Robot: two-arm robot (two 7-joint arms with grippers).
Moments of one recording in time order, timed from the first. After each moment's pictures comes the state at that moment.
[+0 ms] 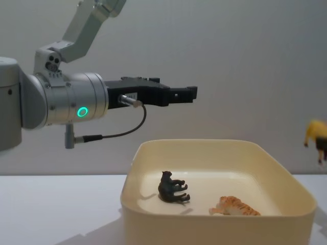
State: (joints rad) left arm -0.54 0.26 0.38 -1.35 -0.29 0.12 -0.46; right arm 0.11 0.39 -0.15 -1.56 0.16 -0.03 0.24
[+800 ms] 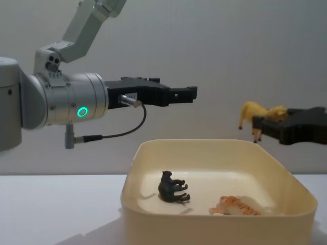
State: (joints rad) left arm -0.54 0.26 0.38 -1.35 -0.29 0.12 -0.46; right arm 0.30 0.30 -0.21 -1.47 0.18 0.05 0.46
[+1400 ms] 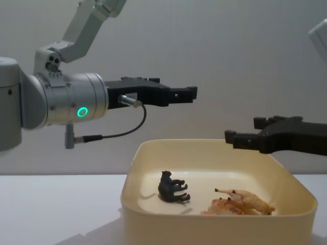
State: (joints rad) left arm -0.54 0.26 0.38 -1.35 -0.29 0.12 -0.46; right arm 0.35 0.26 -0.25 -1.40 0.14 0.09 0.49
